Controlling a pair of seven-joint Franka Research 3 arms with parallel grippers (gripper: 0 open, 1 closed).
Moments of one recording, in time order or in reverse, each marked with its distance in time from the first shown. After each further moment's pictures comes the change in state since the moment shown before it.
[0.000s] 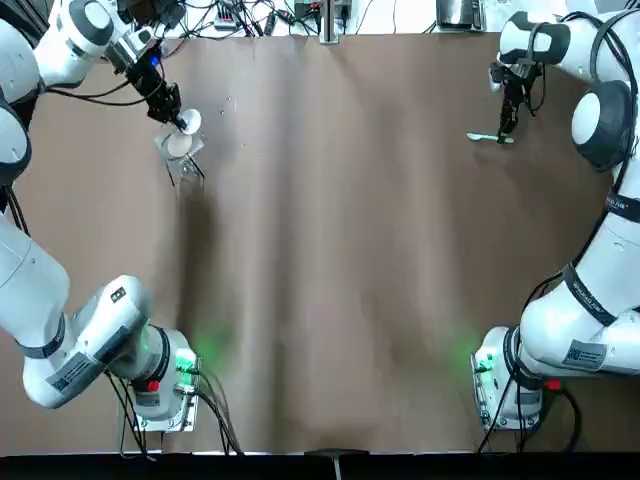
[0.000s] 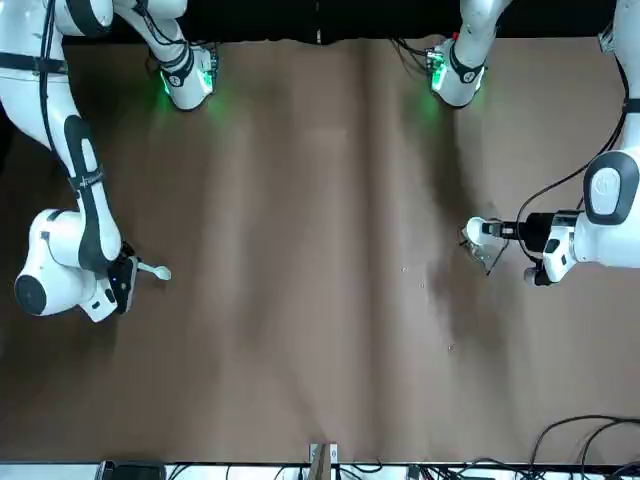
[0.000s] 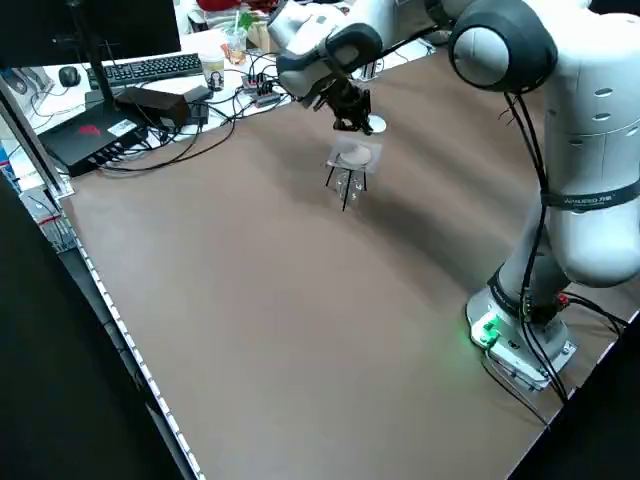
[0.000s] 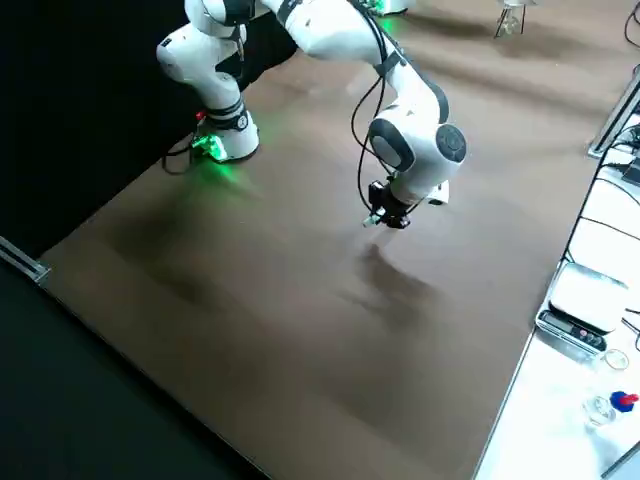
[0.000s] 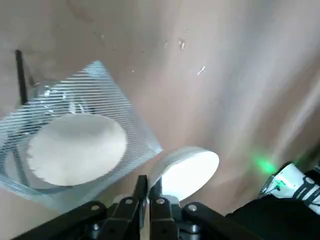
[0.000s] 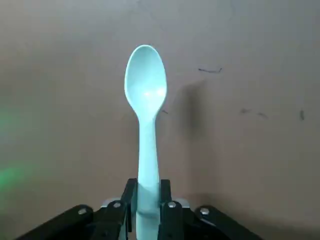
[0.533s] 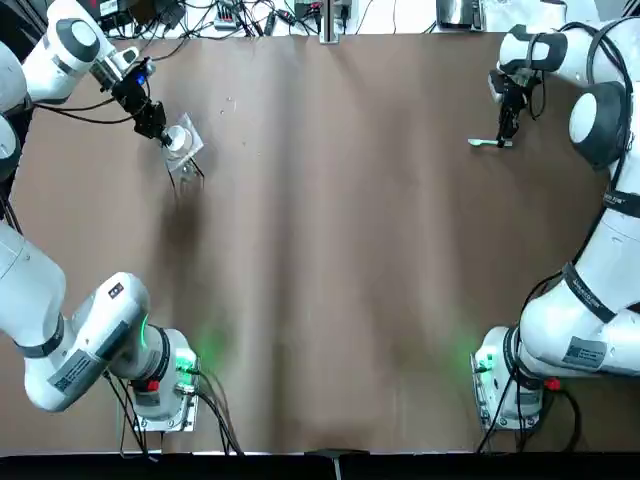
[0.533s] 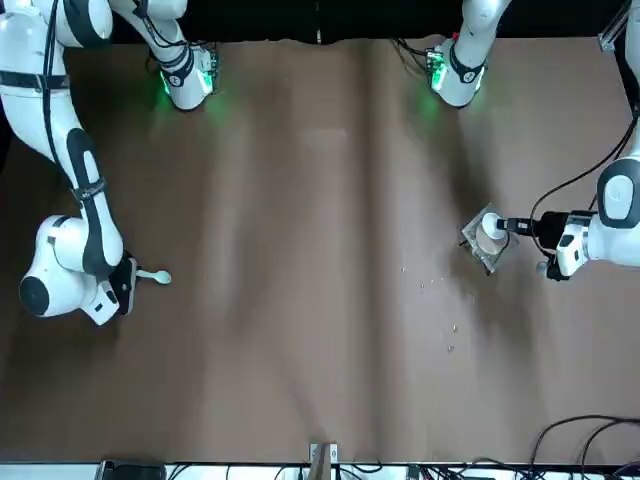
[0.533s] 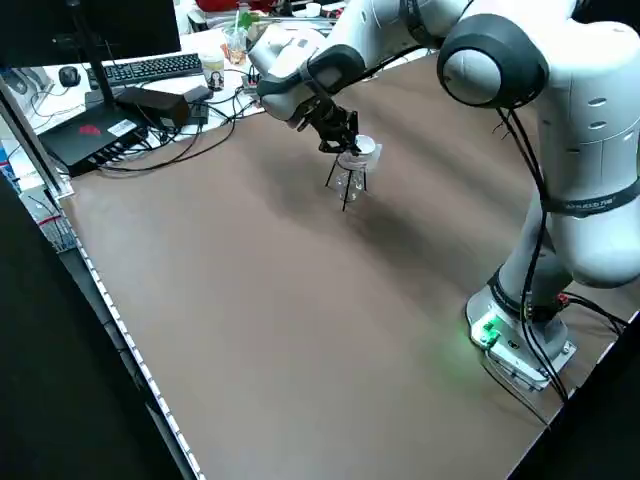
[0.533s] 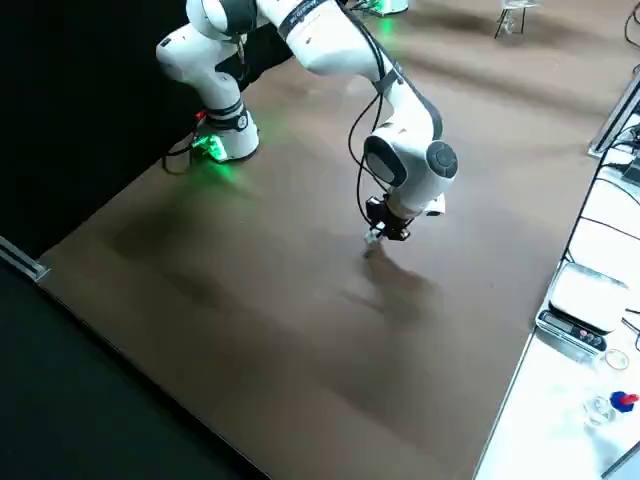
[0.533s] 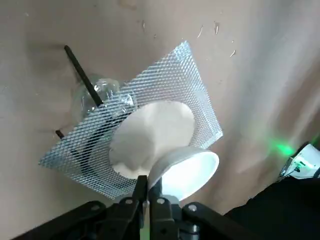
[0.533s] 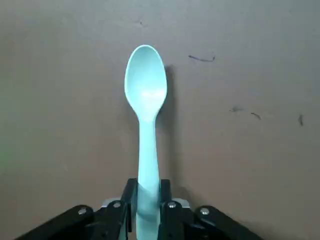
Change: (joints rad) left arm 0.091 0.051 0.000 -0.012 0.078 -0.017 0.150; right arm -0.026 0.051 0.001 -0.002 0.000 0.086 -0.136
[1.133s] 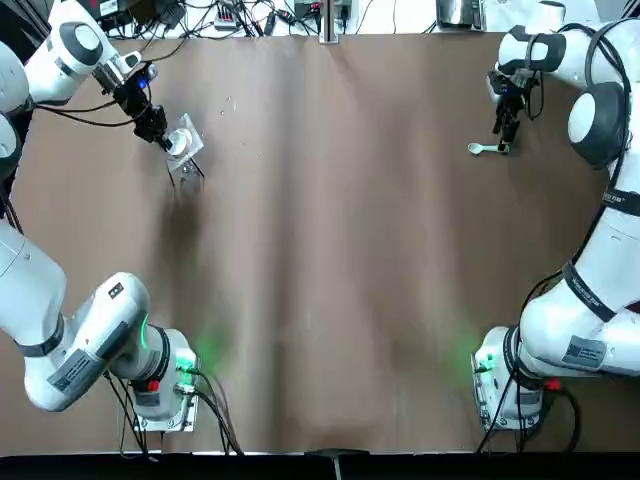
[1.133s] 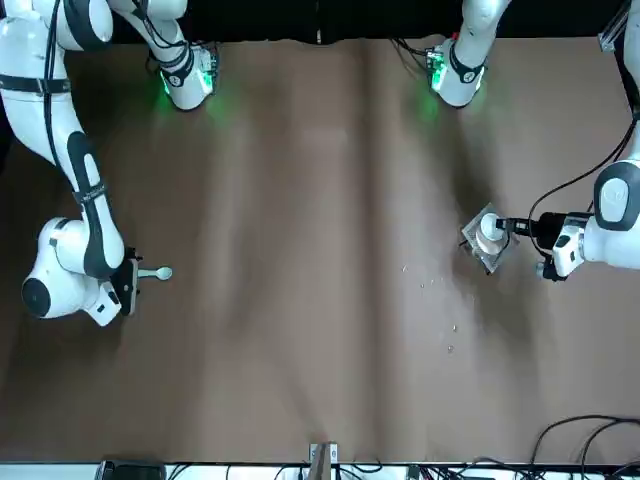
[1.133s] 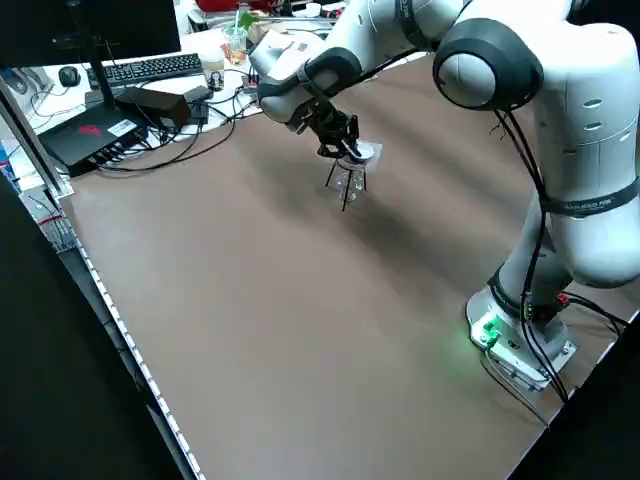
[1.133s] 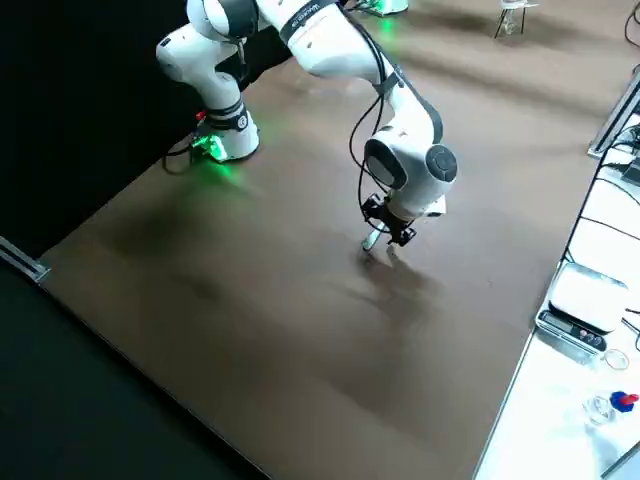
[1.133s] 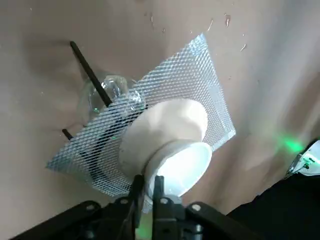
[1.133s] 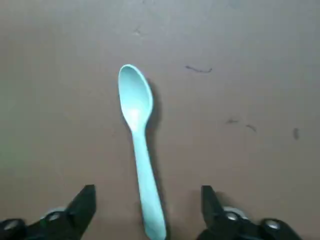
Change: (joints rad) left arm -0.002 0.017 -0.001 0.000 0.034 0.000 0.001; right arm -0.004 0.011 0.009 0.015 0.018 0.005 -0.022
